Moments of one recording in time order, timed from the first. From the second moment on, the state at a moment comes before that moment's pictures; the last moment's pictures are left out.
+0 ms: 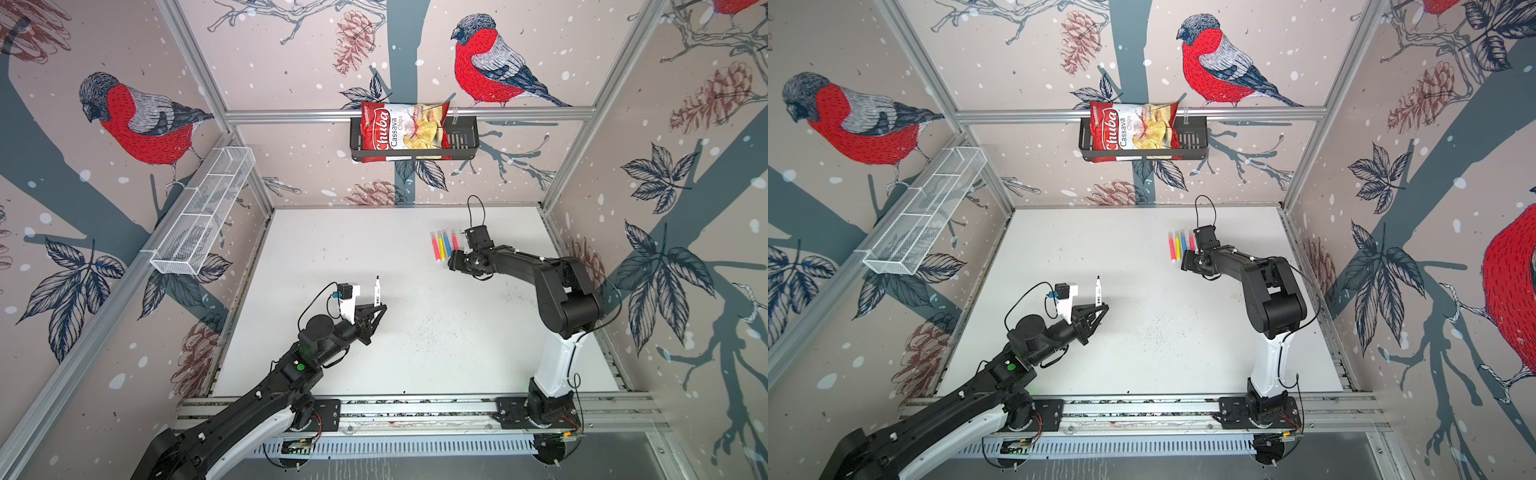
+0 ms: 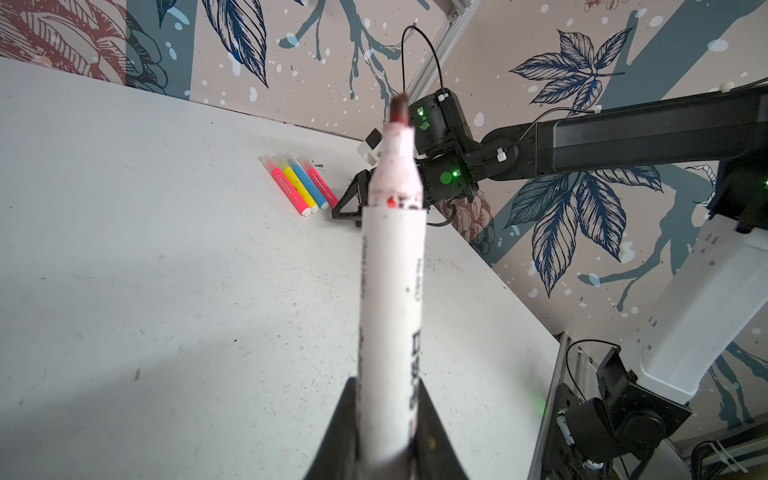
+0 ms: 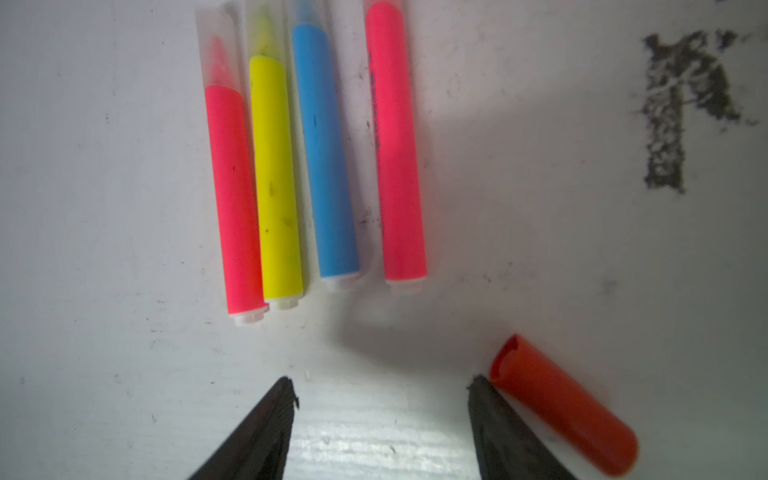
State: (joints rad) left arm -0.68 0.66 0.18 0.37 0.21 -0.52; right arm 0.35 1.96 1.24 -0.28 -0.09 0.40
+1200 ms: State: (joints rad) left arm -0.67 0.65 0.18 0.36 0.20 -0.52; right arm 0.36 1.99 1.29 -0.38 -0.04 0.29
